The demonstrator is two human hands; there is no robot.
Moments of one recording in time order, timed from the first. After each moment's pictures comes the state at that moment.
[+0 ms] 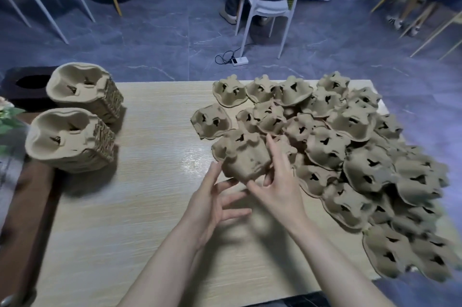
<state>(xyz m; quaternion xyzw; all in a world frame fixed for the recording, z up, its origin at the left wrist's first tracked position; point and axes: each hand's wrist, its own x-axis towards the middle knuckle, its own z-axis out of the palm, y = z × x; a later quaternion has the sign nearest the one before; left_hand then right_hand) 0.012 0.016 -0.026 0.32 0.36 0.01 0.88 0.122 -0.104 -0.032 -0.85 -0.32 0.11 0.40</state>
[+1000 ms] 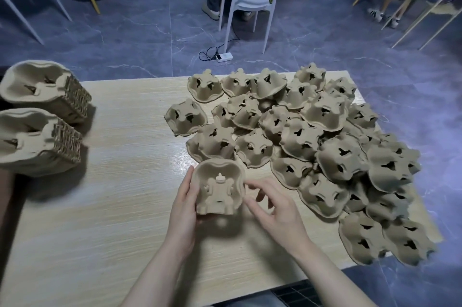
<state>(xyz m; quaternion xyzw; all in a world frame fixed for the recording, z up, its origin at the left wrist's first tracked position) 0.015 -0.023 -0.069 0.40 0.44 0.13 0.79 0.121 -0.183 -0.054 -0.81 -0.37 0.12 0.42</state>
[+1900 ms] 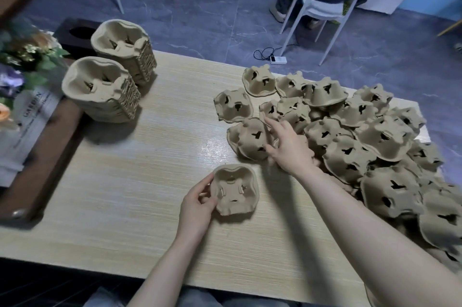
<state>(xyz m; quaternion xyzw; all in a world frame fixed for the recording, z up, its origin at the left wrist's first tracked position) -0.028 -0.034 -0.103 0.50 0.51 0.19 0.67 0.219 -0.064 -0.073 -0.85 -0.47 0.17 0.18</state>
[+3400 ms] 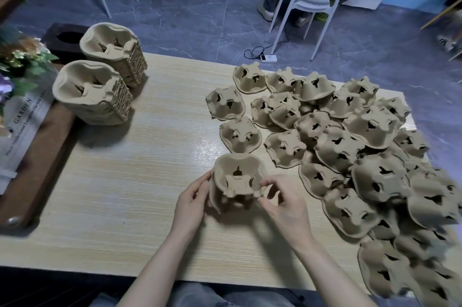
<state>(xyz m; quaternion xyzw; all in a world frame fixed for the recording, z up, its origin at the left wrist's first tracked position) -0.034 -0.030 -0.100 0.53 0.47 0.19 0.68 0.117 -0.168 -0.075 -0.79 -0.42 0.14 0.43</state>
